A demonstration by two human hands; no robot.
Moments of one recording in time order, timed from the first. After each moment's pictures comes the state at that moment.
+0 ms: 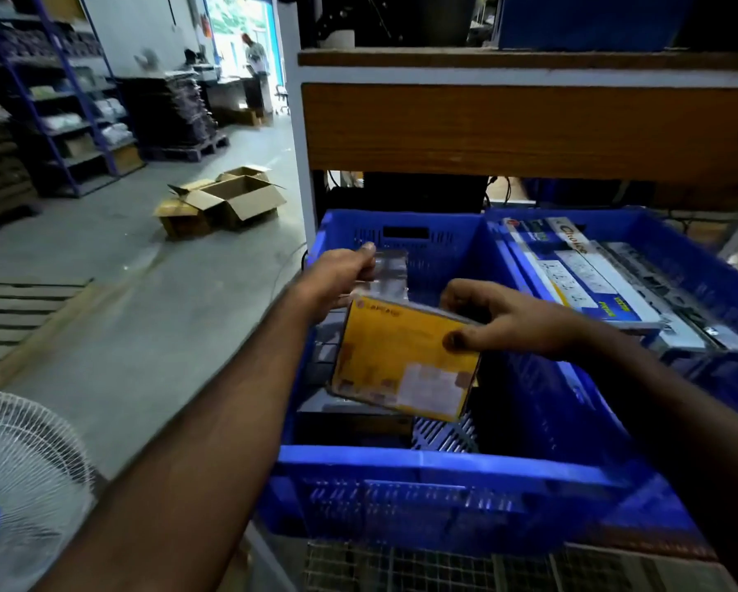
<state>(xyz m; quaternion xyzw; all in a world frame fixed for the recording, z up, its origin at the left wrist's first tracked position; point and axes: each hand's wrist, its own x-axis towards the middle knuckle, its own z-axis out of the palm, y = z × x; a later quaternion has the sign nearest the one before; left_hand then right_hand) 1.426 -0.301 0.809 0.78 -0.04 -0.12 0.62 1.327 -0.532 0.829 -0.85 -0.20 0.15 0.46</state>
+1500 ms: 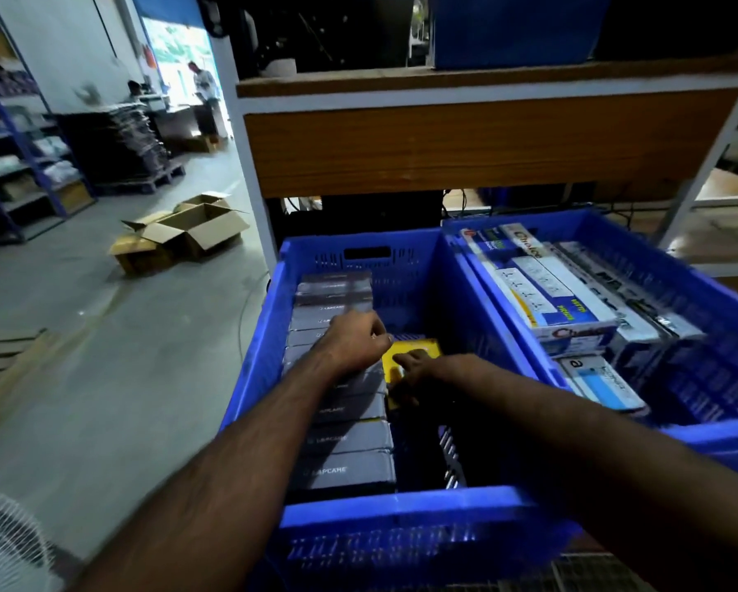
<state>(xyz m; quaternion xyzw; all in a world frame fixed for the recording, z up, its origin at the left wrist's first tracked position) 1.423 -0.358 0.772 0.94 -0.24 -0.04 0.23 1.372 -0.513 0.757 -0.96 -0.12 0.24 0.02</state>
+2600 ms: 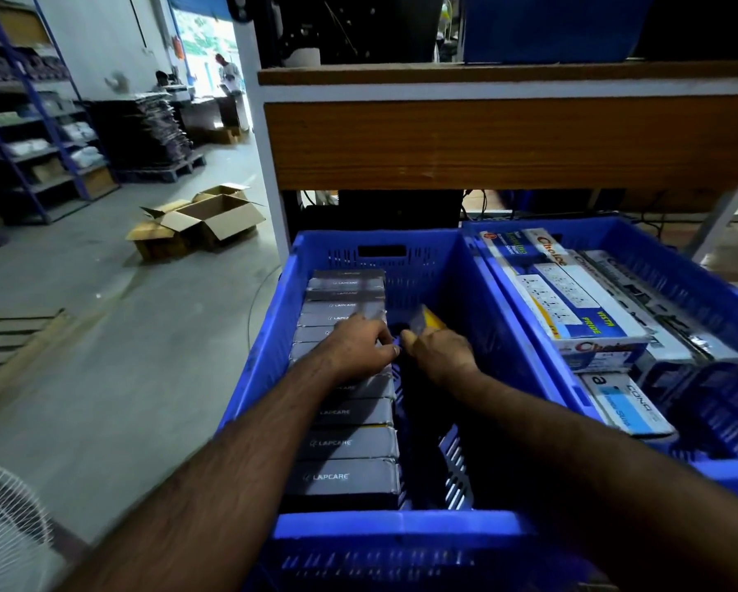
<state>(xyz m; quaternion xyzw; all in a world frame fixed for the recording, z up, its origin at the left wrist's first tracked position) 1.437 -0.347 0.752 0.95 -0.22 -0.07 0.22 1.408 -0.495 0.728 -0.98 -0.04 0.03 -0.17</state>
